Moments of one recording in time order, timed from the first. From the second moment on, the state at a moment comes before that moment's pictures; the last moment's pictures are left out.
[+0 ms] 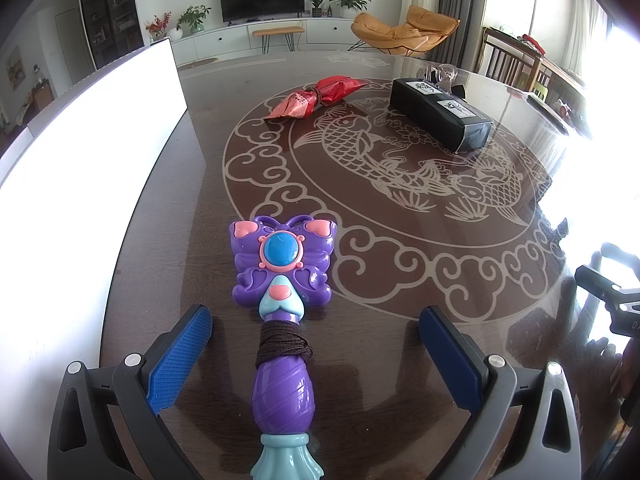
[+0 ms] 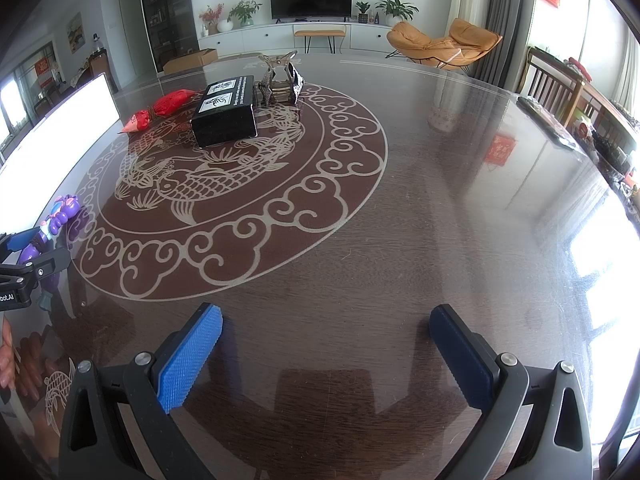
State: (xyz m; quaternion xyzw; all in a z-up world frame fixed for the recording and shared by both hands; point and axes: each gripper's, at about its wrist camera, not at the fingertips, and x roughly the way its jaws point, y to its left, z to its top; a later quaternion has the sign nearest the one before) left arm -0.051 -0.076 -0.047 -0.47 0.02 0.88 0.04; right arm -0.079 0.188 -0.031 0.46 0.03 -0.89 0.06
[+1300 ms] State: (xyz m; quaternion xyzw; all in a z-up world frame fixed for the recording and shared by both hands) left arm -0.050 -0.075 -0.046 -0.47 0.02 0.88 0.05; right arm -0.114 0.117 -0.023 0.51 0.07 -0.84 0.18
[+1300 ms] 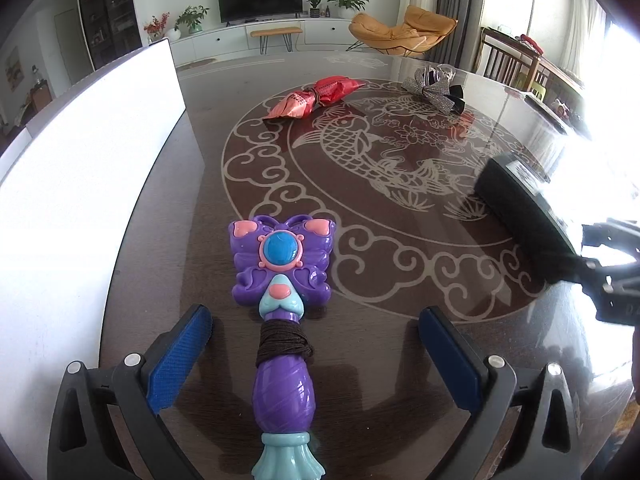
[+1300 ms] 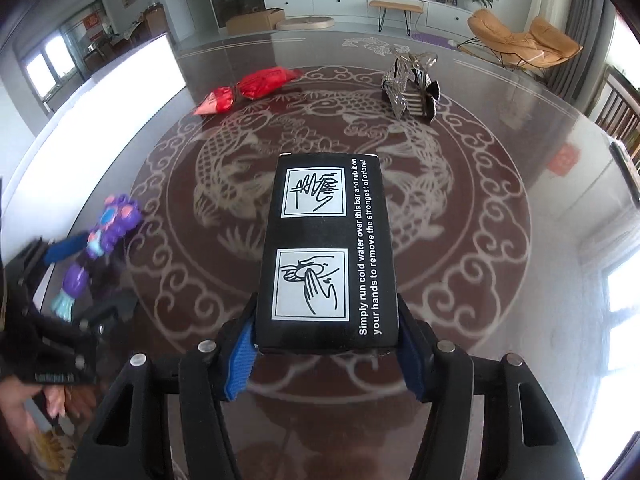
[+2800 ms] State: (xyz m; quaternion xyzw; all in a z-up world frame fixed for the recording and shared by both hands) left arm 0.109 -0.291 0.154 -0.29 -0.13 0.95 0.02; right arm -0.055 -0.075 0.141 0.44 0.12 -0.81 0.38
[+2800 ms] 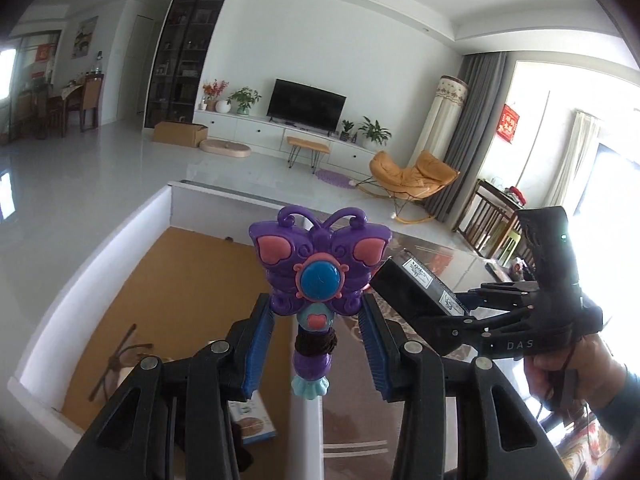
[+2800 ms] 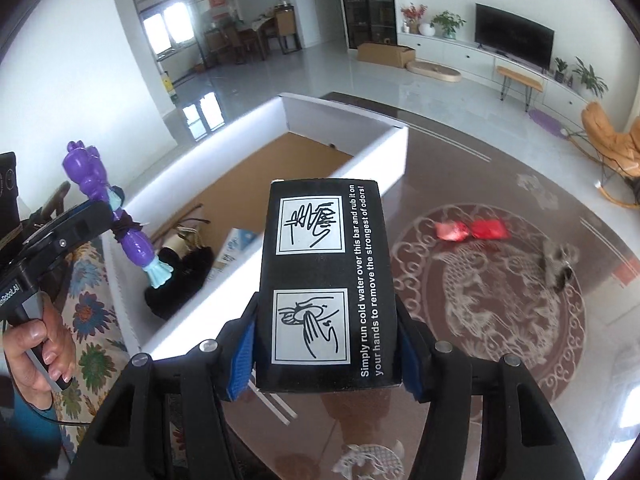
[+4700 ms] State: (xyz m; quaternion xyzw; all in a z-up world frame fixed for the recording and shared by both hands) left arm -0.027 -0.061 -0.049 -0.48 0.04 0.87 0.07; right arm -0.089 0.187 -0.034 0.46 0.04 -0.89 0.05
